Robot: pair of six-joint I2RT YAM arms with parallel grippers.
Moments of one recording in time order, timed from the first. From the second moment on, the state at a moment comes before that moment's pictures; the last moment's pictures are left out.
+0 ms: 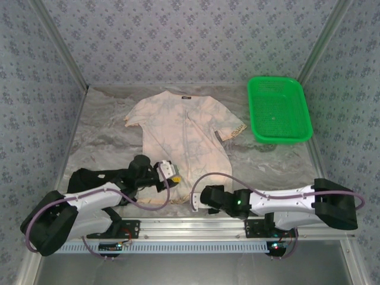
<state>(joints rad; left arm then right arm) -0.72 1.12 0.28 0.33 0.46 0.40 1.33 1.18 0.47 -0.24 0.39 -0.48</state>
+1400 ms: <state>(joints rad) -0.91 1.47 0.40 0.25 0.59 0.62 0.88 1.23 0.60 -0.46 0.24 -0.43</state>
